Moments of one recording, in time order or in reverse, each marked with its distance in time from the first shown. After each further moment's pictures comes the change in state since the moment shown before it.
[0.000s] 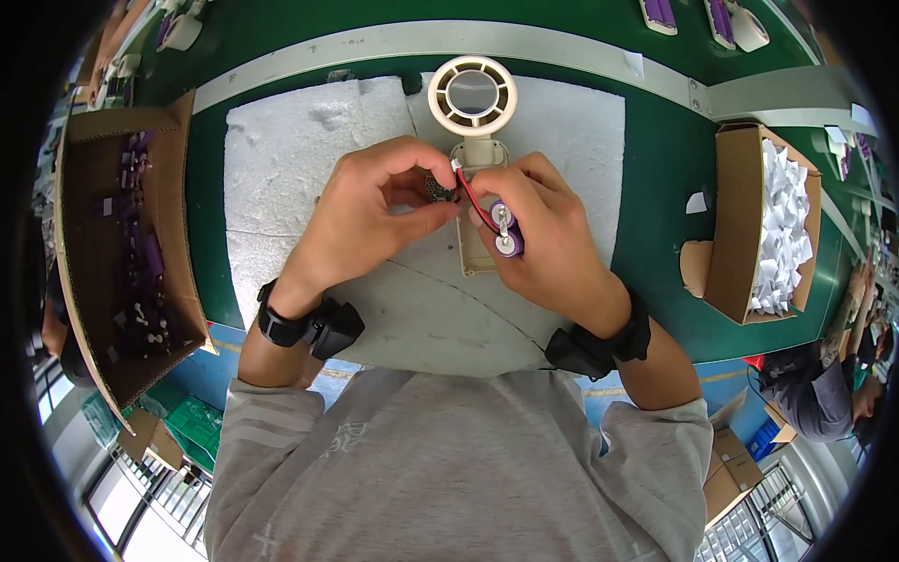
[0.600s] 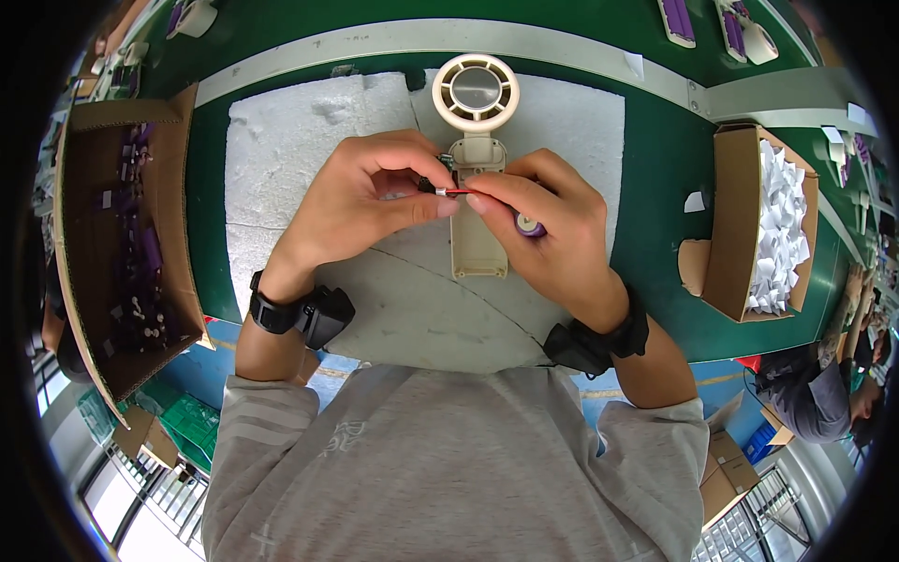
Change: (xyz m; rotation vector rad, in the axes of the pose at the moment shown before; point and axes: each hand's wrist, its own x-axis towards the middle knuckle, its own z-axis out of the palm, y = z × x) left_hand 0.001 -0.004 -0.014 -0.110 -0.124 -0.003; right_hand 0.000 -0.004 -0.004 0.007 0.086 0.061
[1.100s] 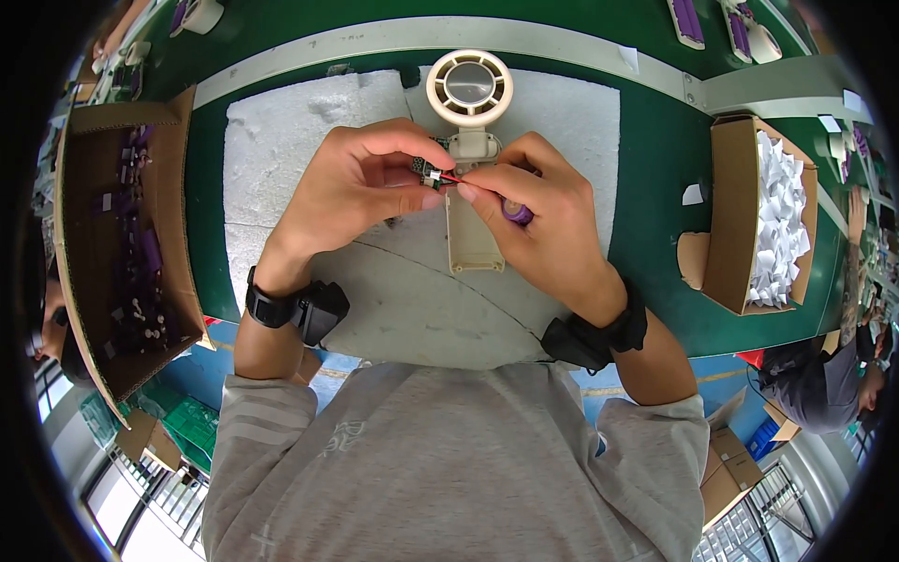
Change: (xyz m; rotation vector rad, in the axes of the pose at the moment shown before) left_hand 0.003 0.005 -0.005 -0.124 -0.051 -0.100; right_hand 0.003 -0.003 0.002 -0.033 -0.034 0.107
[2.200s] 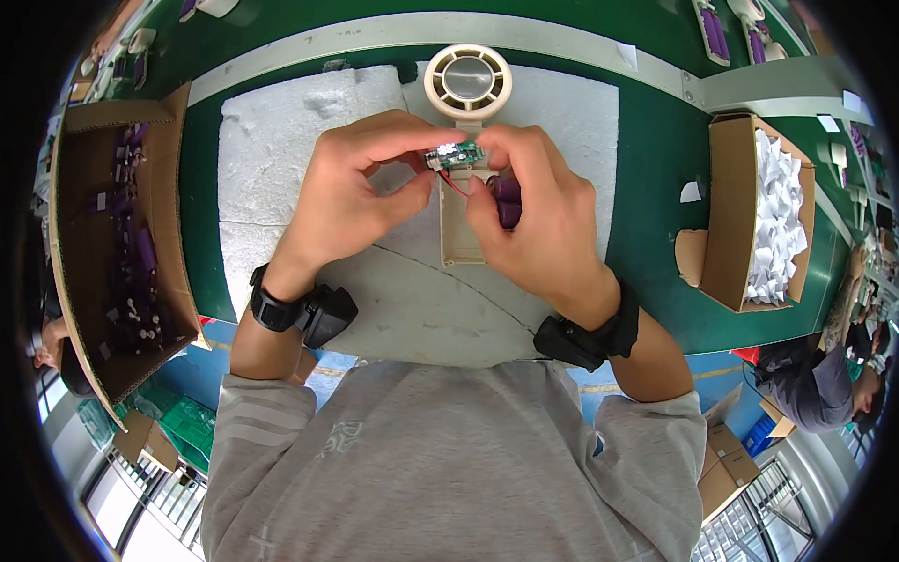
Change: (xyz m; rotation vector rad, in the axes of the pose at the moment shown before) left_hand 0.002 -0.005 0.011 0.380 0.171 0.320; right_hand 0.000 -0.010 0.009 0.028 0.139 0.076
